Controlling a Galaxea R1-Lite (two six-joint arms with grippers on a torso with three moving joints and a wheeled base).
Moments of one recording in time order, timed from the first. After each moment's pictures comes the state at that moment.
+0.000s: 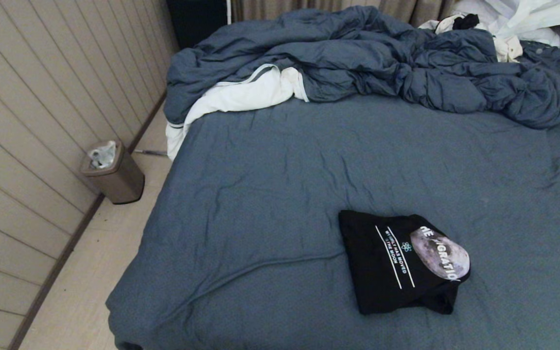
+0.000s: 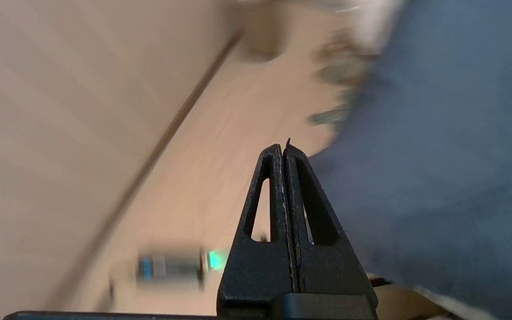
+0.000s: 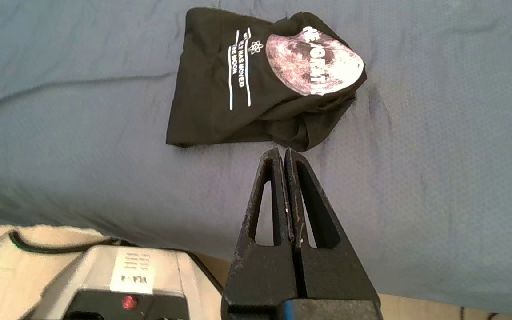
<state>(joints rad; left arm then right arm) -0.02 0.07 -0.13 0.15 0.36 0.00 0.00 0.00 -0.08 0.15 0.05 0.05</state>
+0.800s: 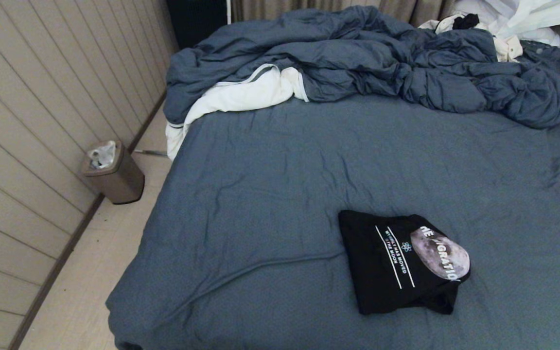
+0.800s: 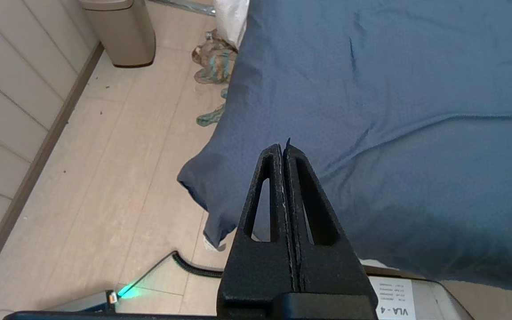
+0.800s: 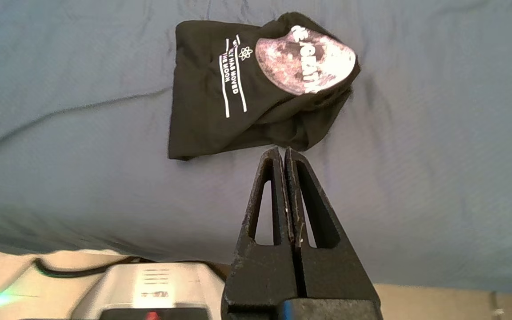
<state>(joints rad) 0.00 0.00 -0.06 0.13 0.00 -0.07 0.00 0.00 -0.07 0.13 0.01 0.13</state>
